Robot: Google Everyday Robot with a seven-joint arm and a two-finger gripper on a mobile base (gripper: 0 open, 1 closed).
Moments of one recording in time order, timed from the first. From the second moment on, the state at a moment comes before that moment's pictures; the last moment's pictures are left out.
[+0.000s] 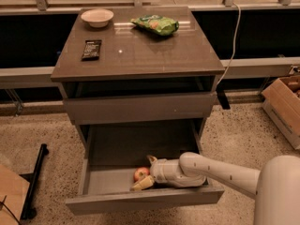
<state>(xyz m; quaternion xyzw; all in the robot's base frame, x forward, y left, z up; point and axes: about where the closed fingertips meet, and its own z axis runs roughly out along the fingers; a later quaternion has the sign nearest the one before) 0.562 0.031 0.375 -0.43 0.75 0.35 0.35</state>
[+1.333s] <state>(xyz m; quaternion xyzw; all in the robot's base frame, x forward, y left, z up) 0.558 0.035 0.417 -0.44 0.73 0.35 0.38</state>
